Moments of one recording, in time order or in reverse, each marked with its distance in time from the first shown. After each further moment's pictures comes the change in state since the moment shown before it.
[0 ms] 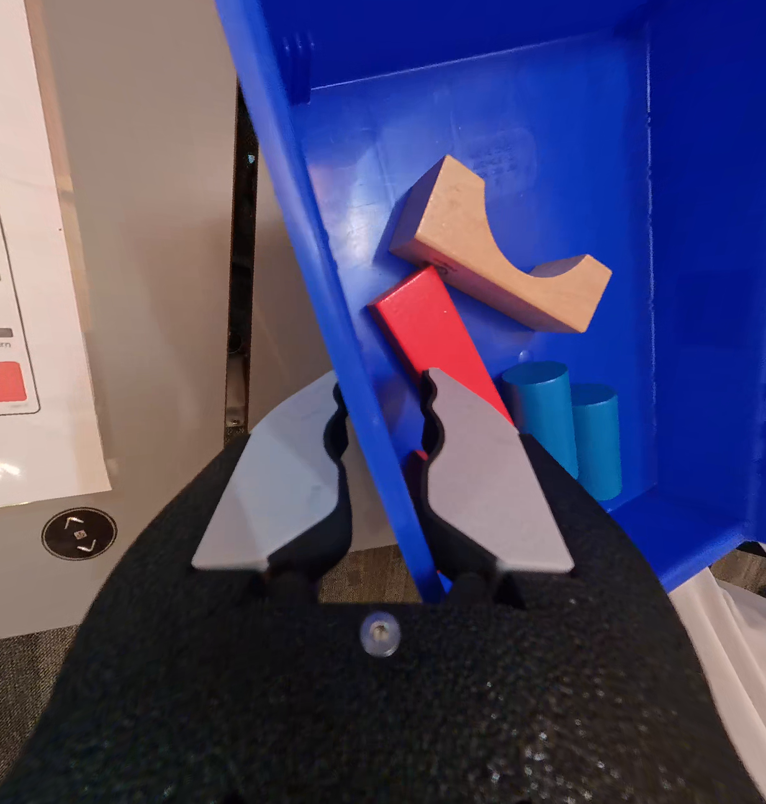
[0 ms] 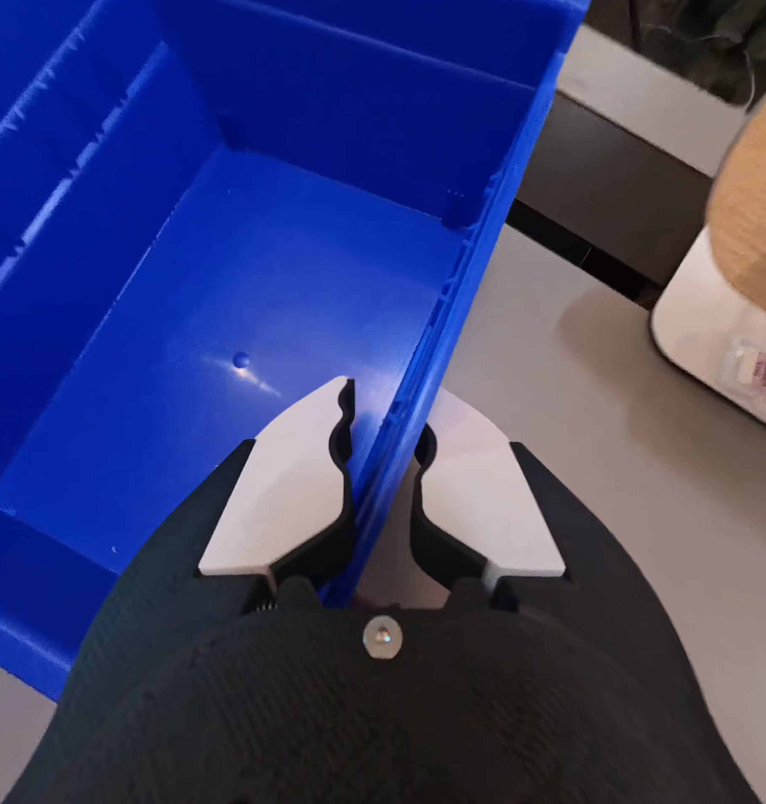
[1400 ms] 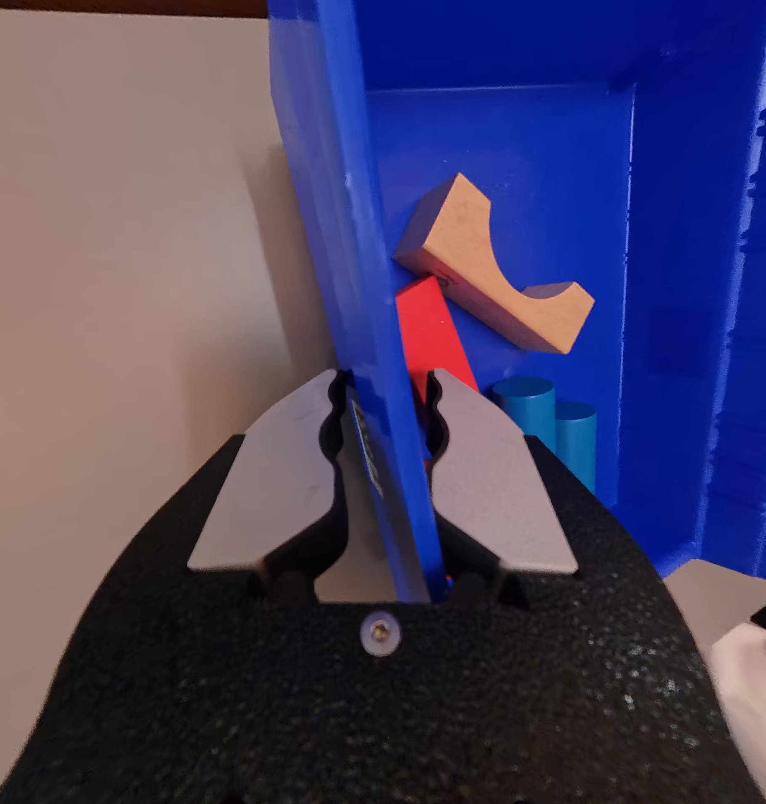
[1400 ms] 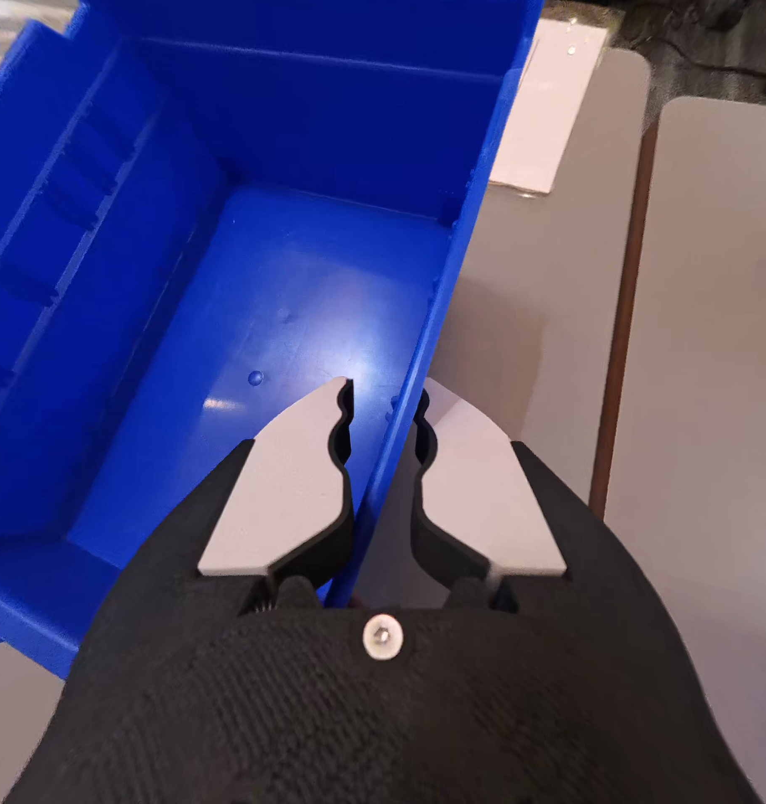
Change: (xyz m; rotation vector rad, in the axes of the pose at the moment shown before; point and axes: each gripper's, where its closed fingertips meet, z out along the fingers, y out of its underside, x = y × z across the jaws) left arm 0.191 -0.150 0.239 -0.106 0.050 0.324; right arm 0.539 0.289 -0.280 0.069 0.160 0.296
